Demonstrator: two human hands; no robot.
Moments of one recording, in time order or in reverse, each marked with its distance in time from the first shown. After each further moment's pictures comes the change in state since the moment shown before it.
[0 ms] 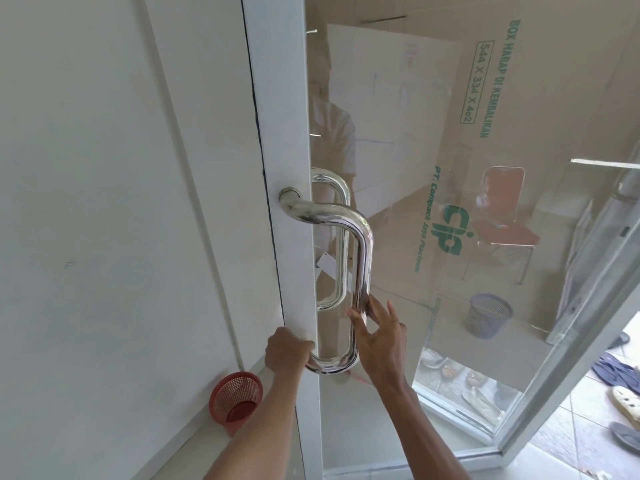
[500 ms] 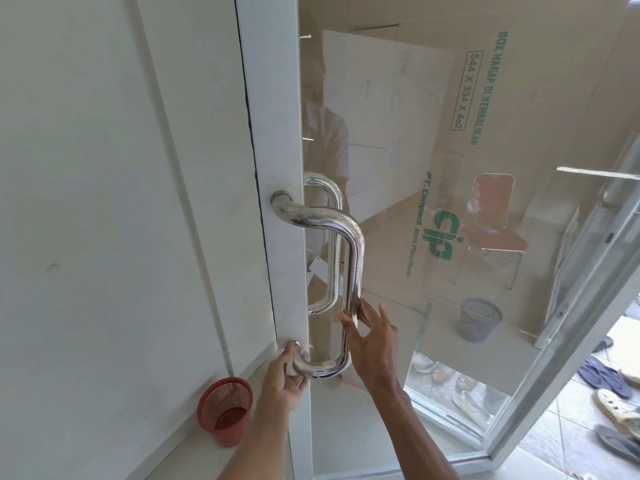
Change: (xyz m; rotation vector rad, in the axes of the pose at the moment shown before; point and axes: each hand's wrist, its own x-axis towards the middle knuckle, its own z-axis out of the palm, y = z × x) left_hand 0.001 -0.041 0.024 -1.346 -0.544 -0.427; right_hand 0.003 -0.006 -0.004 -0.021 -0.020 -0.021
